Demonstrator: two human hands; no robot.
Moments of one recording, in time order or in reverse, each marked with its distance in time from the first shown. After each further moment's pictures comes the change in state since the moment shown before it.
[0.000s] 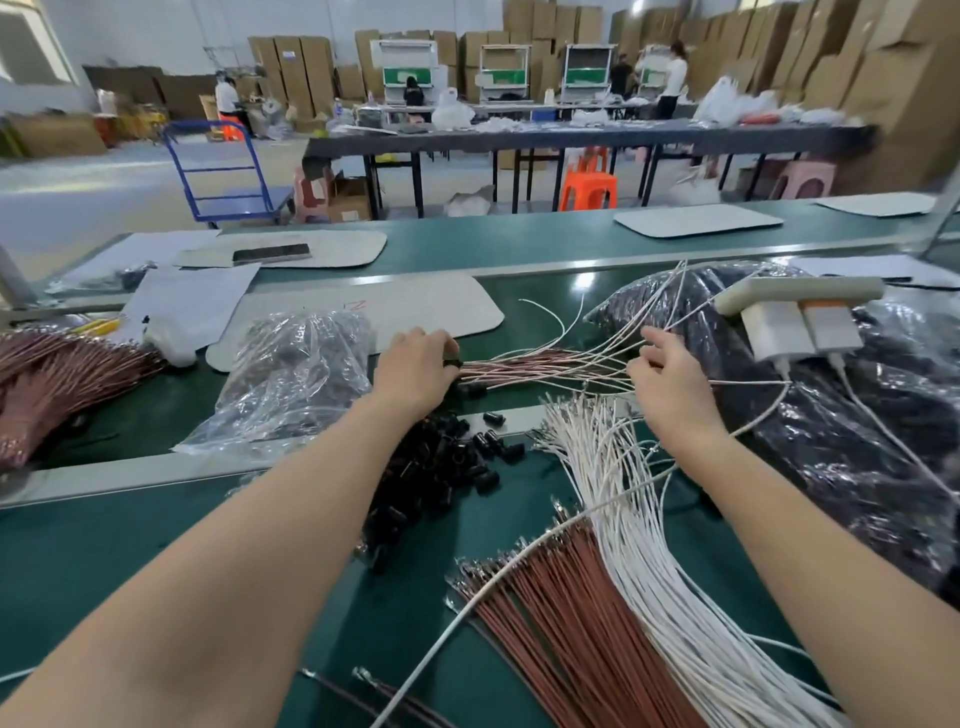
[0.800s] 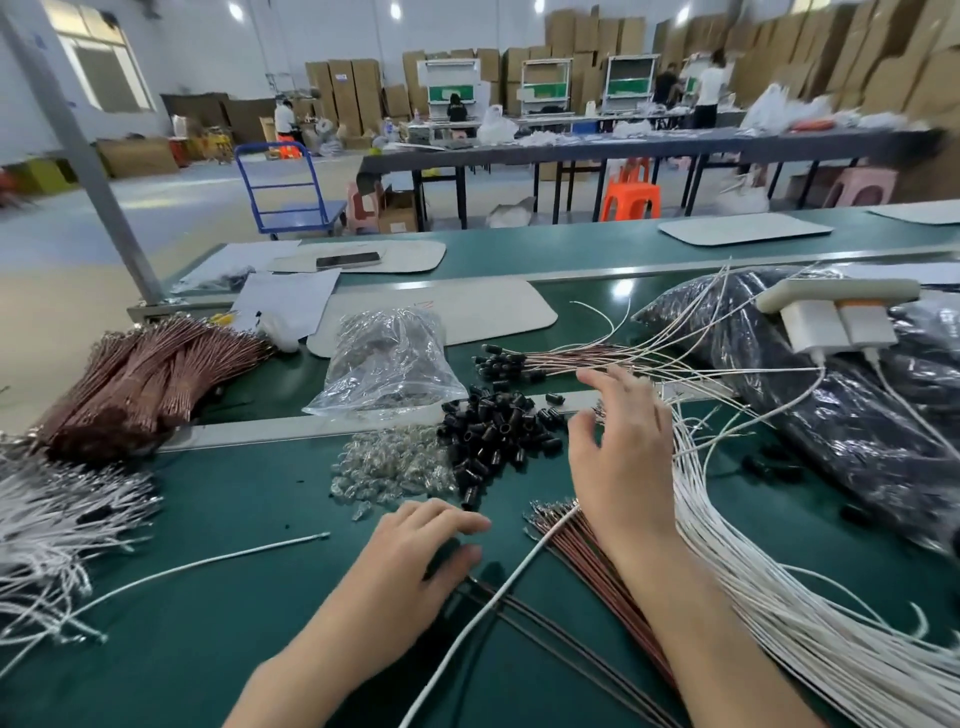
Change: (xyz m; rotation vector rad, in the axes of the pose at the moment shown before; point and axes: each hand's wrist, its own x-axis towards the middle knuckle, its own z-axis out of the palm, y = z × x) left_hand -0.273 -0.042 -0.040 -0.314 -0.063 0.230; right_hand -0.160 -0.052 0.061 -0.242 0.155 -0.393
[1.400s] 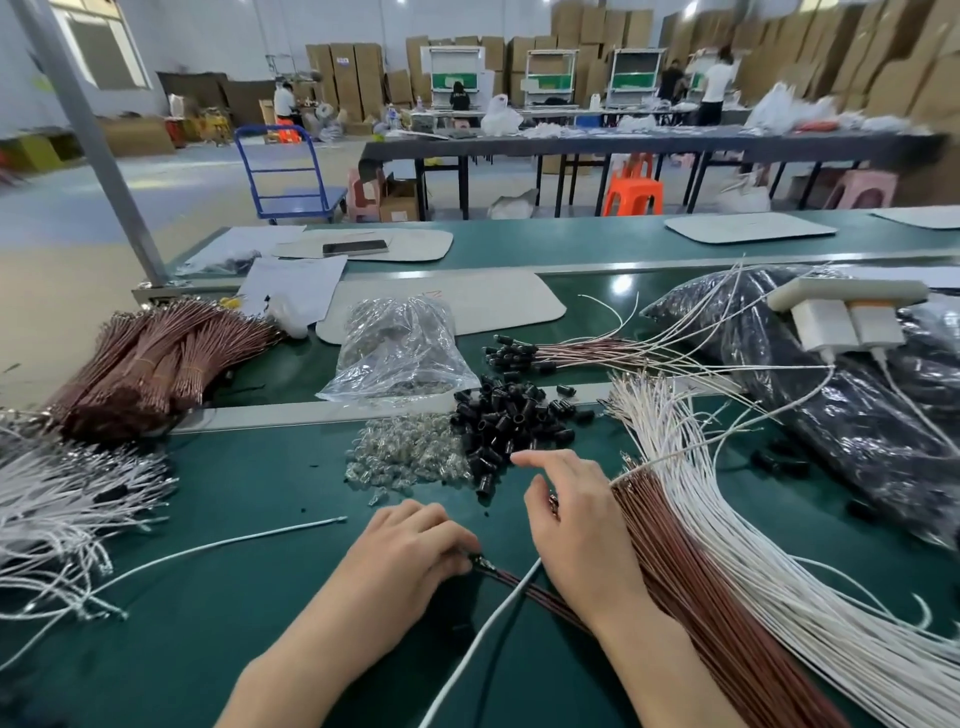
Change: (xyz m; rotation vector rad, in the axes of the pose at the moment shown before) left_hand -0.014 -0.007 -0.014 0.193 -0.124 0.005; right_hand -0.062 -0.005 0.022 0.100 -0.287 -0.112
